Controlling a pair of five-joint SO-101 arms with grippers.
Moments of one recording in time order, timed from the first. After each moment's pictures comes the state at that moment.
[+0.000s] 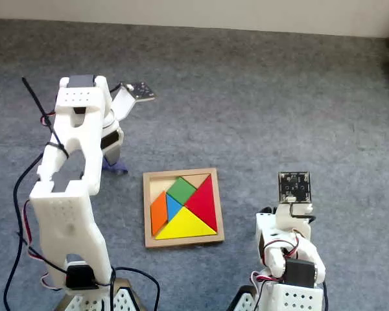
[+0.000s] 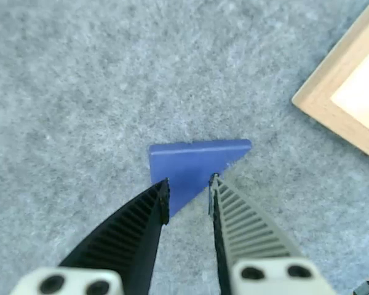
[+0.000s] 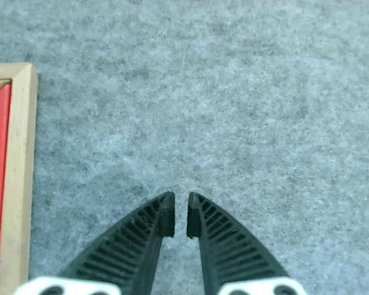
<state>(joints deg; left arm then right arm) -9.5 33.5 -19.4 92.7 -48.7 0.9 -104.3 96.0 64.2 10.6</state>
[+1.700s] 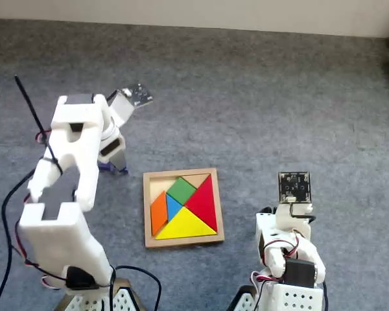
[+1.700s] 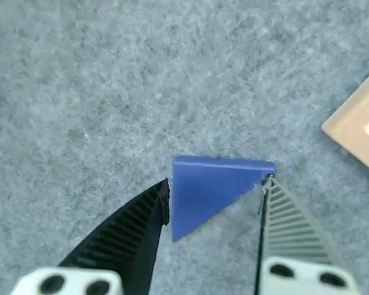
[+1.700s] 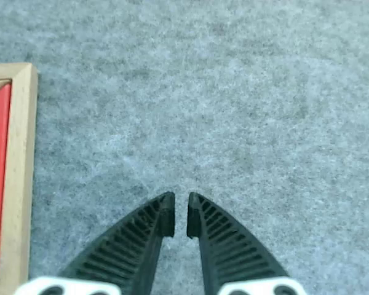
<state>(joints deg) -9.5 19.3 3.7 71.5 -45.8 0.9 -104.3 96.0 64.2 10.6</state>
